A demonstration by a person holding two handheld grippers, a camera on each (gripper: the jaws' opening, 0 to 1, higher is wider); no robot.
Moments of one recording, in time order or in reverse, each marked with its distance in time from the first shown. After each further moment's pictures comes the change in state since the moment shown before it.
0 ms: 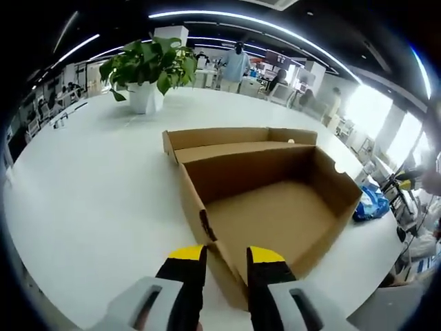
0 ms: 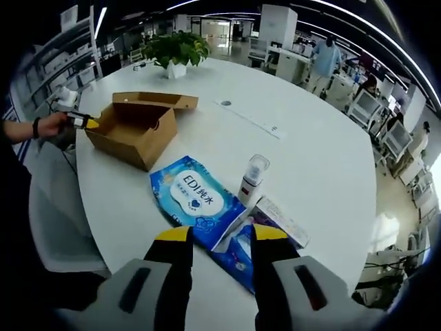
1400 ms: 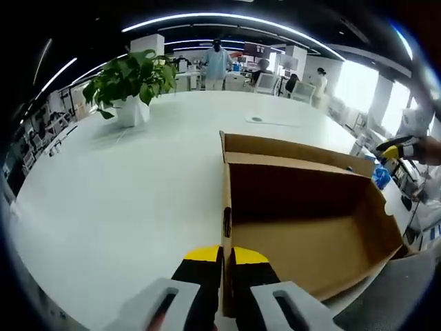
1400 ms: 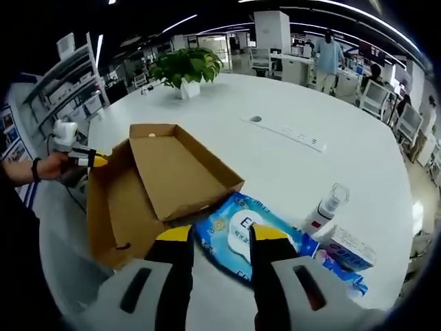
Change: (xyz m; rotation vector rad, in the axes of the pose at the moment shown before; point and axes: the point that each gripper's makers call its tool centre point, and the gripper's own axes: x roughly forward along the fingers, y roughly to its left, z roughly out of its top) left arm -0.013 -0.009 -0.012 0.139 0.016 0.018; right arm 0.070 0.083 0.057 0.152 -0.120 0.111
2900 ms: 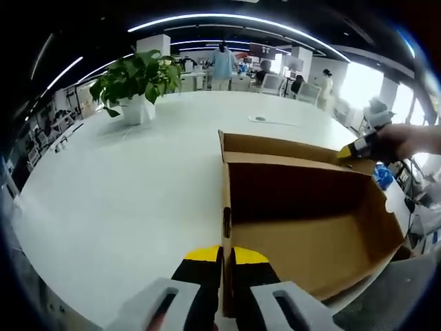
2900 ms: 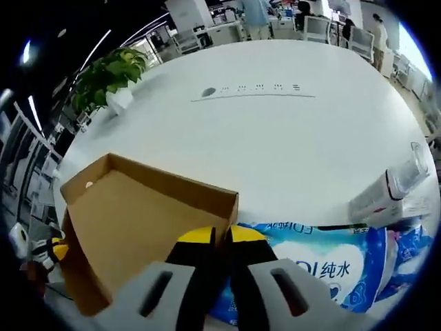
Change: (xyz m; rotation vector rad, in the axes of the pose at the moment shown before) left arm 0.001 0.002 -0.009 -0.015 -0.005 0.039; right arm 0.099 0.004 0.006 0.421 0.095 -0.203
